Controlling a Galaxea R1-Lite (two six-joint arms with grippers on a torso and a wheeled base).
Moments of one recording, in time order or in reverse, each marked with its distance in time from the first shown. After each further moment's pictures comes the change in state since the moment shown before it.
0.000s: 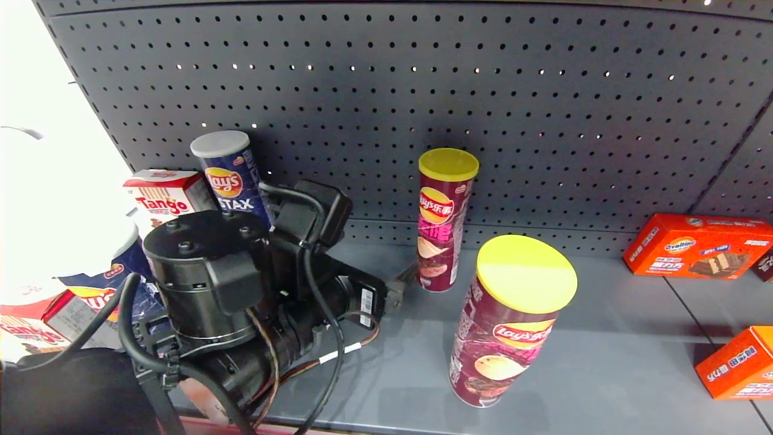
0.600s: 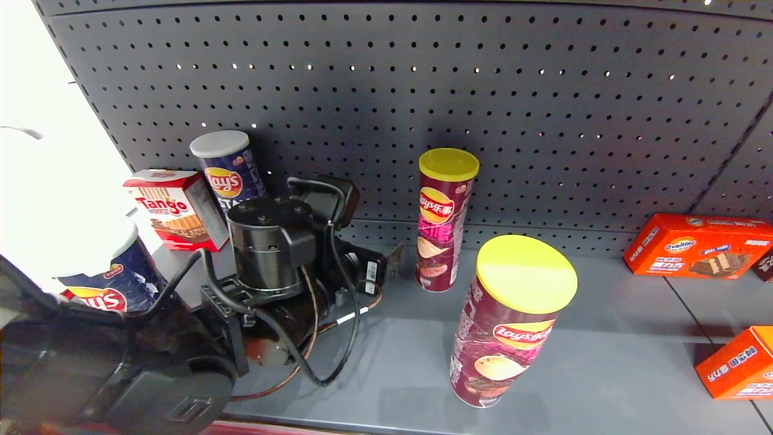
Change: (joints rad) left arm 0.096 0.165 -0.139 0.000 0.054 0.006; right arm 0.000 0.000 0.000 0.000 0.000 0.000
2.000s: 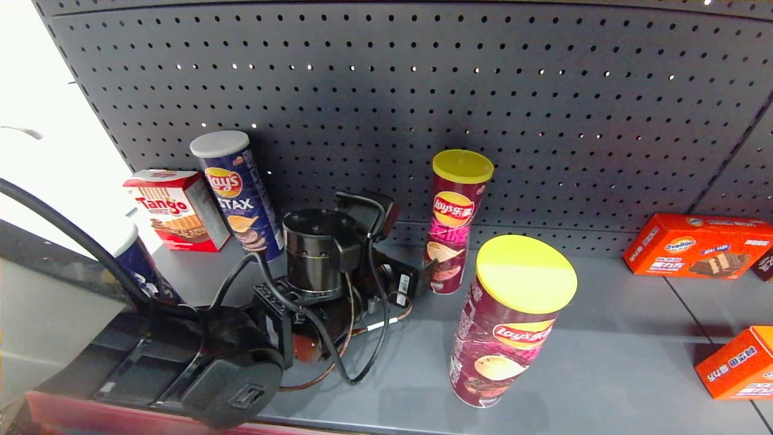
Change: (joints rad) left arm -0.033 0.105 -0.071 0.007 -0.125 -0.007; right arm 0.000 0.000 0.000 0.000 0.000 0.000
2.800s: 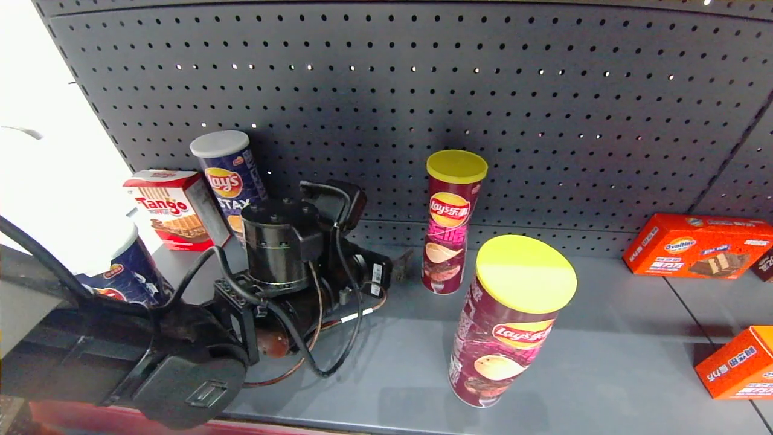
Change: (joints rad) left arm 0.061 -0.068 0.055 -0.006 -0.004 -0.008; right arm 0.001 0.000 0.000 0.000 0.000 0.000
